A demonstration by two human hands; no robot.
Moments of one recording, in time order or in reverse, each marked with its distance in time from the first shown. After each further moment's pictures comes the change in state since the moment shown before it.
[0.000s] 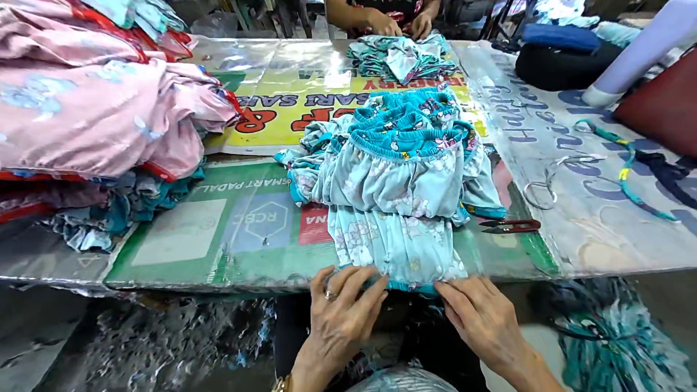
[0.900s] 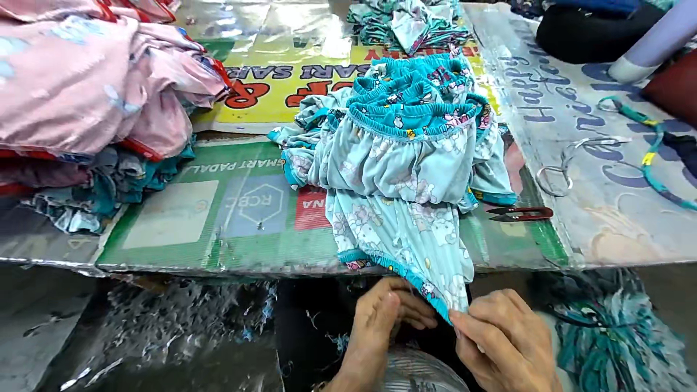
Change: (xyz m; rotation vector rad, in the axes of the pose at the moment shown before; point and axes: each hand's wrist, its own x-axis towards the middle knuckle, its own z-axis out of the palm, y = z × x) left_hand 0.008 0.070 -0.003 -1.593 -0.171 -0.865; right_hand 0.013 -0.031 -0.037 0.242 0.120 0.061
